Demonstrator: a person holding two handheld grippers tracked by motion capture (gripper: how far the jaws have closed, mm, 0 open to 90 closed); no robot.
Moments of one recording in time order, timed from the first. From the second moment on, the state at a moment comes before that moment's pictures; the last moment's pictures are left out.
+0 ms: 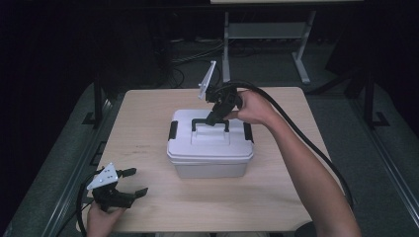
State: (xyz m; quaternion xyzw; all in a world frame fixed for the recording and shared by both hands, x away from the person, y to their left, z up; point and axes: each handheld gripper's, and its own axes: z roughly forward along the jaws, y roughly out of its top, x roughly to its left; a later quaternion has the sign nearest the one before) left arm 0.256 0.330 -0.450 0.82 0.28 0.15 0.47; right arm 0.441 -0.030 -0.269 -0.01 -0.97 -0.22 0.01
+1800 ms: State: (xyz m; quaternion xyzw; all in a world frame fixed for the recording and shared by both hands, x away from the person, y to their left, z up) left arm 0.256 0.329 -0.450 0.82 0.28 0.15 0.48; right arm 0.436 -0.068 -0.265 -0.06 -0.96 -0.26 0.01
